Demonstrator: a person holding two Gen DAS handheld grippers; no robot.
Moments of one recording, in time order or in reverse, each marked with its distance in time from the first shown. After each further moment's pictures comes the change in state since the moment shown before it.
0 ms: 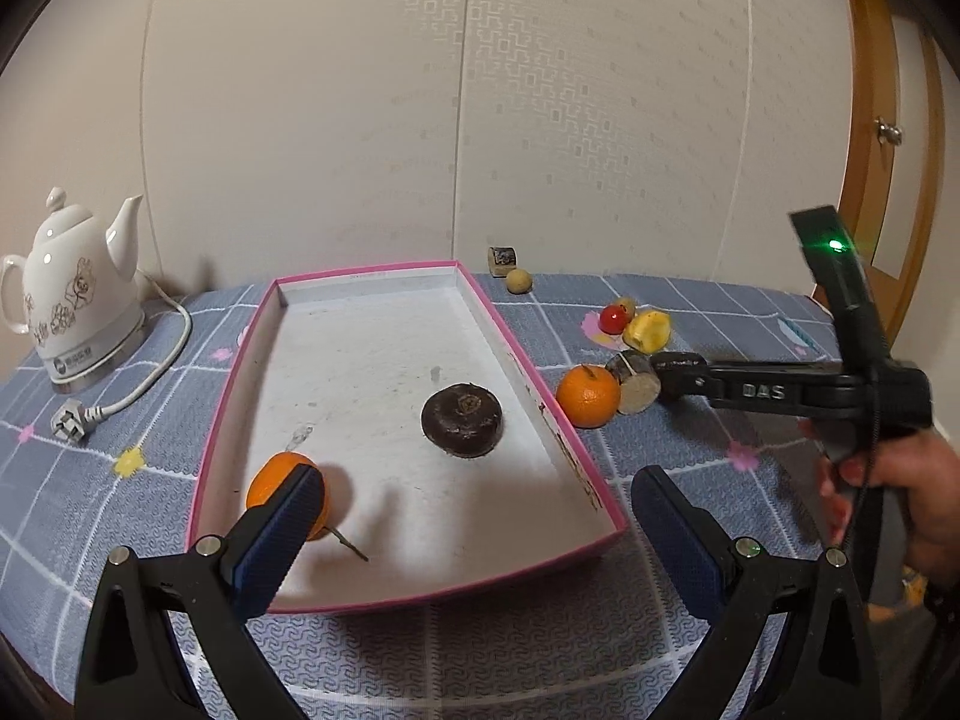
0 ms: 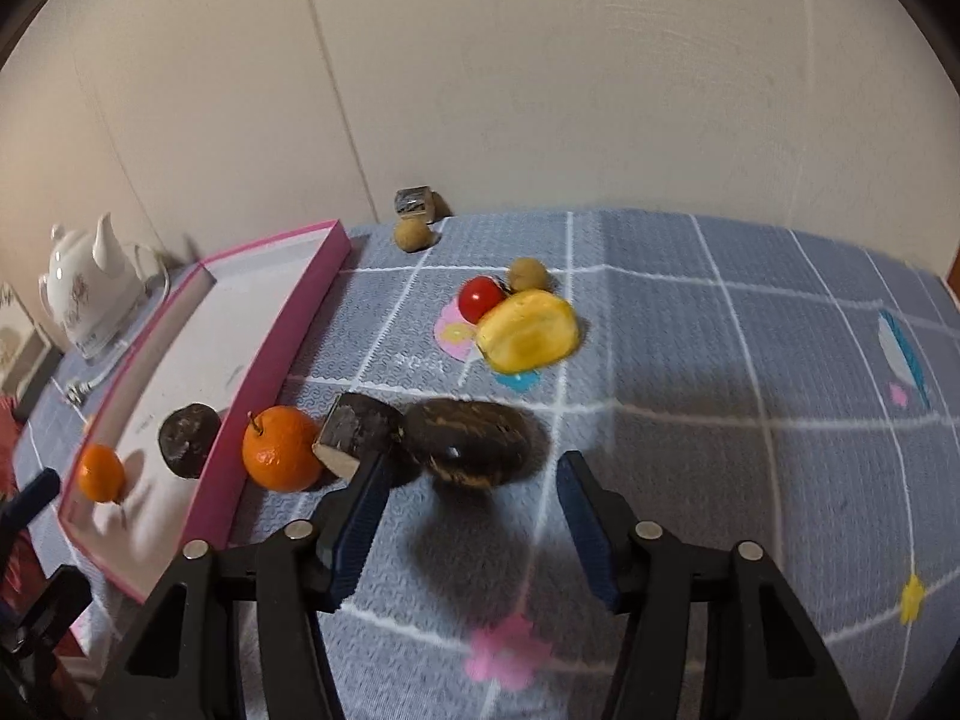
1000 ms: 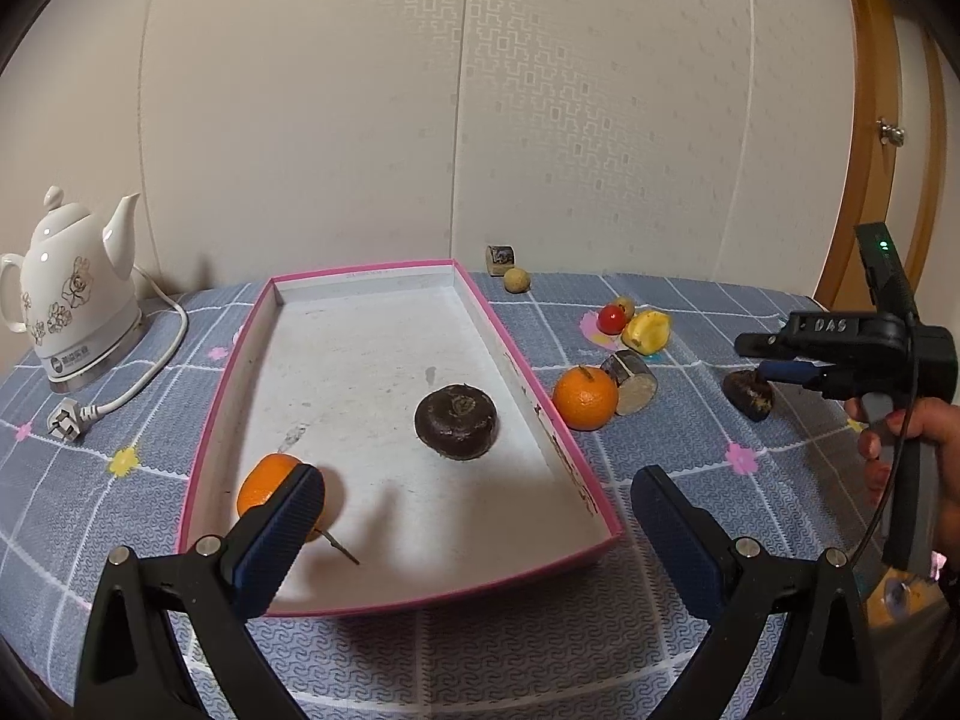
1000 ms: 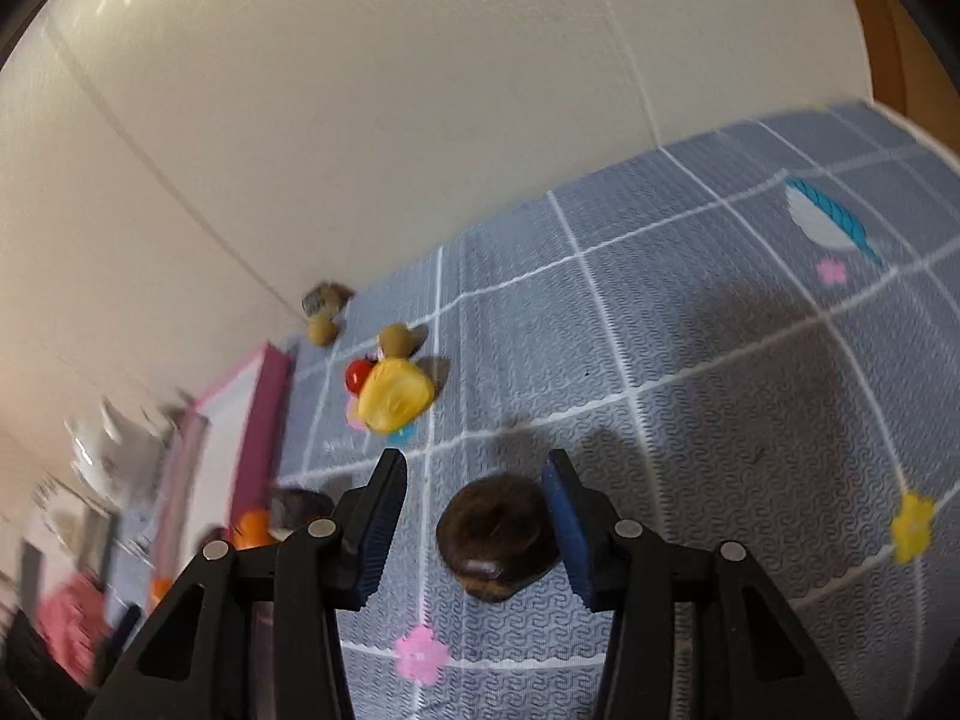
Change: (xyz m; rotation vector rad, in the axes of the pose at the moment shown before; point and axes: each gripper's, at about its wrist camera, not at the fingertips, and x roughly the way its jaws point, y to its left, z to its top) left arm 0.004 -0.005 0.002 -0.009 0.005 0.000; right arm -0.022 -0.087 -0.004 0.372 -0.023 0.052
